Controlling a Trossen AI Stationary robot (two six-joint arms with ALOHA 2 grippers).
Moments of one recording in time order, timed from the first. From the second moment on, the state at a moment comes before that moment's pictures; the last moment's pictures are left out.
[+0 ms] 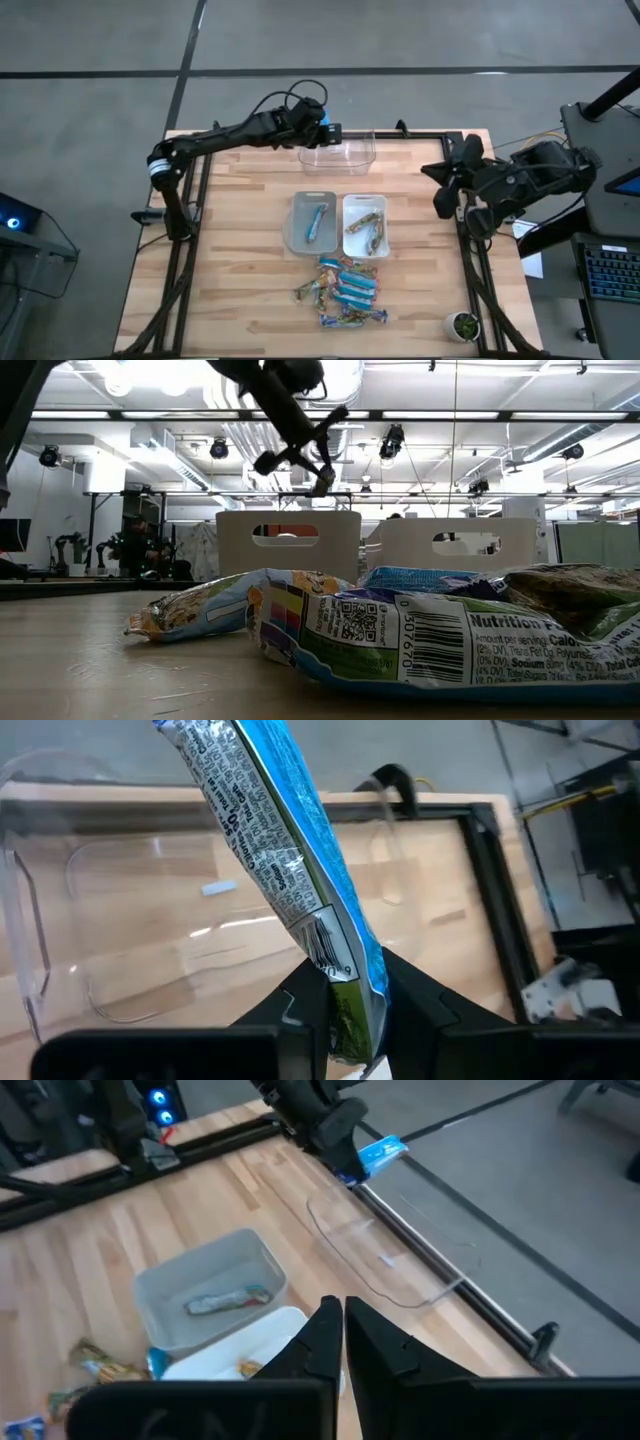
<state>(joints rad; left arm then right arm) 0.42 1.79 1.66 -0.59 -0.15 -0.97 0.37 1.11 1.63 -1.35 0.74 0.67</state>
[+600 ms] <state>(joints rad) 0.47 1.85 1.65 -0.60 -0.09 -0.94 0.37 1.11 1.63 -1.36 0.74 0.65</state>
